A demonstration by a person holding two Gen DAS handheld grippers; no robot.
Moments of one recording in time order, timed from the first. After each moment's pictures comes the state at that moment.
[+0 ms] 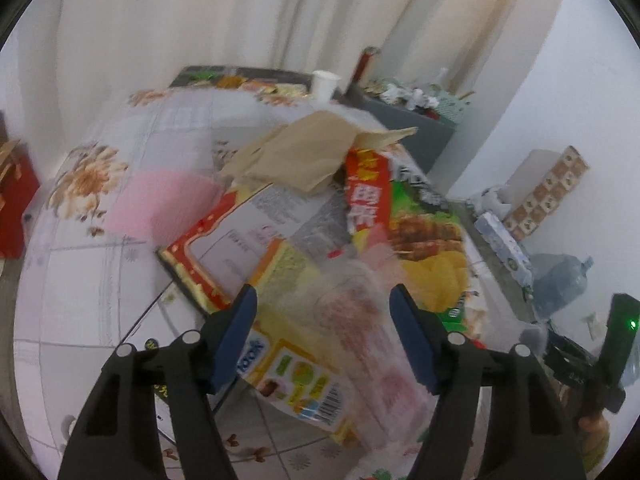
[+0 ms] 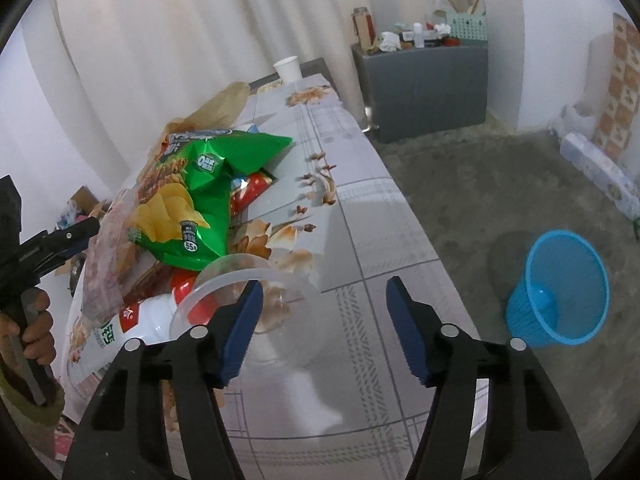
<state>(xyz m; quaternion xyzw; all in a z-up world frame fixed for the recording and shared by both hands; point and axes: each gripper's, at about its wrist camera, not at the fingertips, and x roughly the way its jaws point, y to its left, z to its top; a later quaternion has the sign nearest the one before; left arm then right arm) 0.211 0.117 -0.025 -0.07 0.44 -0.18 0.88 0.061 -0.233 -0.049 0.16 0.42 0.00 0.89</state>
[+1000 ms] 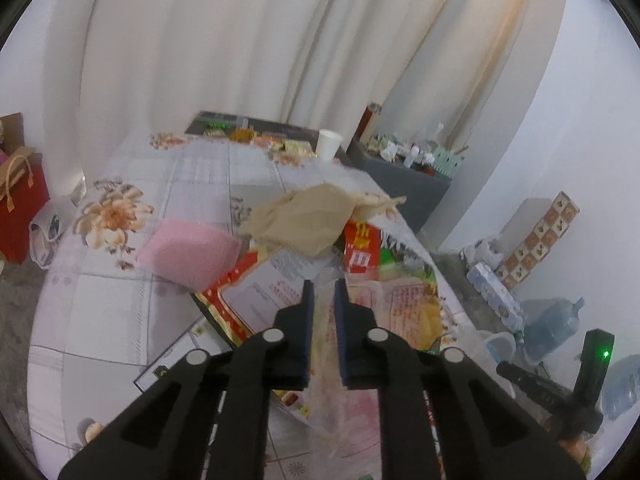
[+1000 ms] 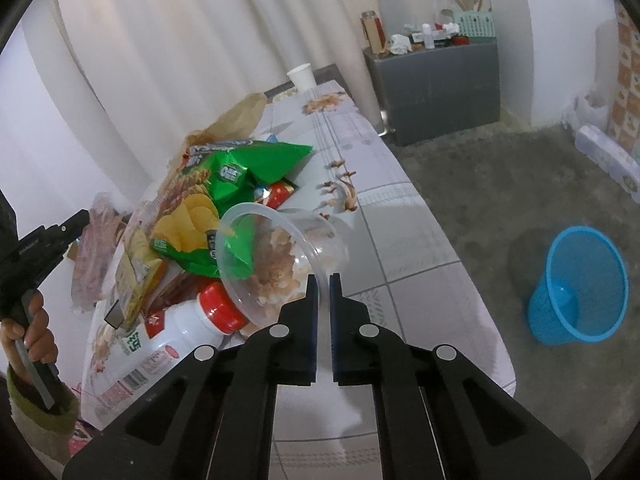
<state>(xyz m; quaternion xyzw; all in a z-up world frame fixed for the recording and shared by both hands) 0.187 0.147 0.022 -0.11 0.35 -0.18 0.91 0.052 -0.234 -0.038 0.19 0.40 0.02 0.90</state>
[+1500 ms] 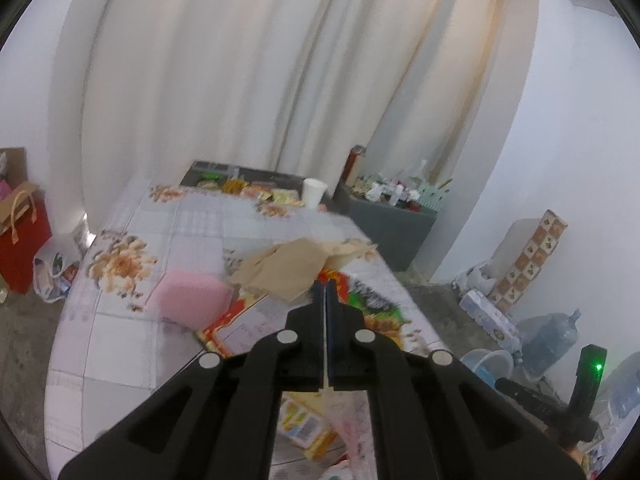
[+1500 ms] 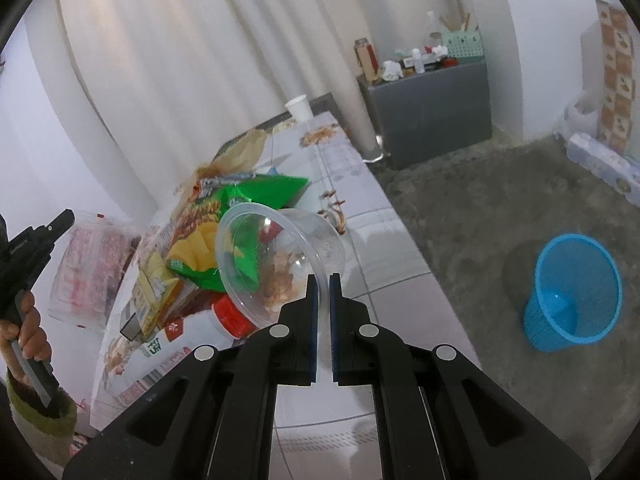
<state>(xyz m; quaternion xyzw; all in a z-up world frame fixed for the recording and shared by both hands) 0.153 0.141 0.073 -0.11 0.27 -0.20 0.94 0.020 -0.257 -0.014 0.21 0.35 0.01 0.91</state>
